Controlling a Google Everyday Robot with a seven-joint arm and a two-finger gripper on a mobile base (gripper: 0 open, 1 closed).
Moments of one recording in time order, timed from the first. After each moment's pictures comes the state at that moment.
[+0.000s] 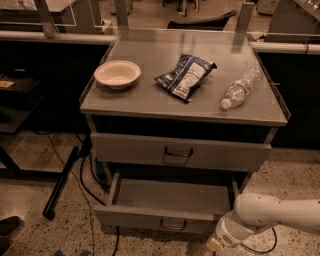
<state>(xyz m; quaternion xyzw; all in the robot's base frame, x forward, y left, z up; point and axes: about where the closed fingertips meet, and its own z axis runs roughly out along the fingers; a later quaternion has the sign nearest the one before) 0.376 -0.188 0.418 -0.42 0.89 0.16 0.06</state>
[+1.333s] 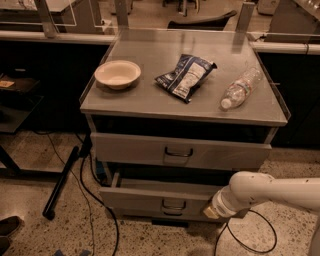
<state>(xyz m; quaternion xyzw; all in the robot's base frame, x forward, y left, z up) 0.482 -0.194 0.436 -0.40 0.90 0.10 0.14</state>
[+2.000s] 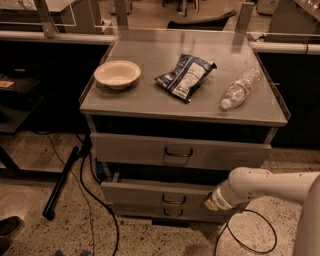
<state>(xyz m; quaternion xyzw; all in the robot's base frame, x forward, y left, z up) 0.515 -0.205 0.433 -0.38 0.91 0.08 0.16</state>
